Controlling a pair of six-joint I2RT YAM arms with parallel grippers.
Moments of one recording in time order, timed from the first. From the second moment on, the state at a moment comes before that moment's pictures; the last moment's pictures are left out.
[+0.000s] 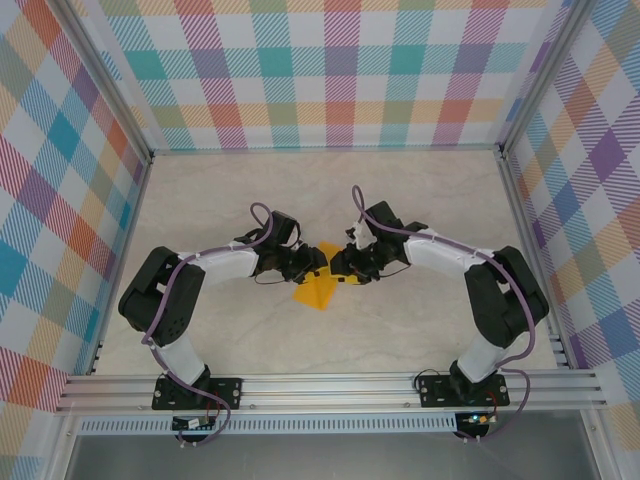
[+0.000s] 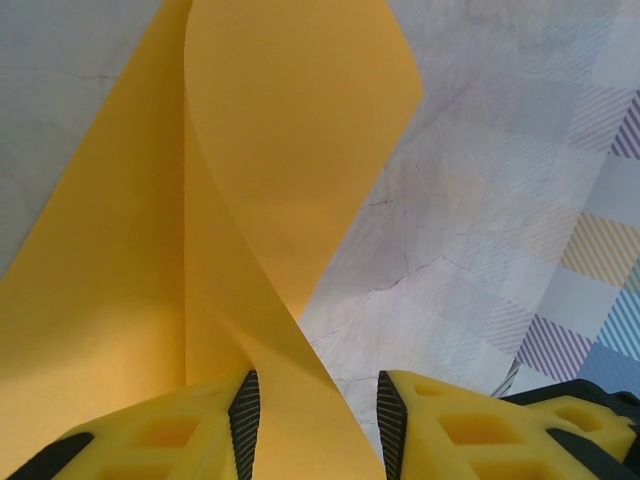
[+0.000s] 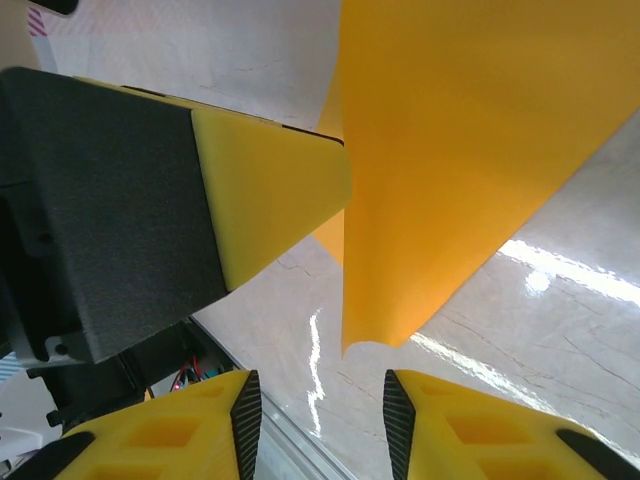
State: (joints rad) left arm -0.55 1.72 0.93 -0.15 0.53 -1.02; right arm 0.57 1.68 1.03 -0.47 -0.73 0.67
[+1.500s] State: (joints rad) left arm -0.55 1.68 0.92 -0.16 0.52 -1.03; right arm 0.57 1.79 1.08 -0.45 -0.69 0.62
